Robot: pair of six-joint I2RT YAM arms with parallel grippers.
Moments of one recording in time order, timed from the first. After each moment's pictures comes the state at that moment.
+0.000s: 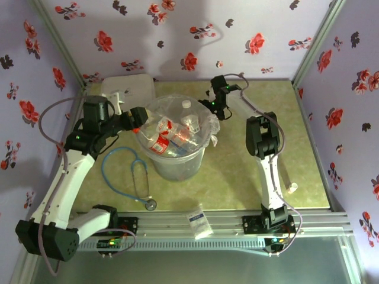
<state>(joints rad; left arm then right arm) -0.26 1.08 1.13 -0.57 0.29 -0.46 0.35 2.37 2.04 -0.87 -0.40 0.38</state>
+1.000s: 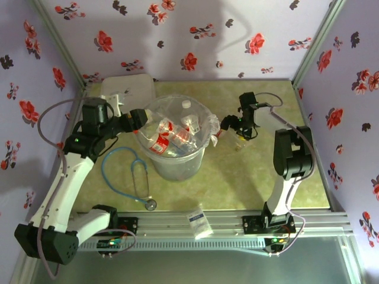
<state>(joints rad) -0.26 1.05 1.11 -0.57 0.29 -0.44 0.21 1.87 1.33 -0.73 -0.27 0.53</state>
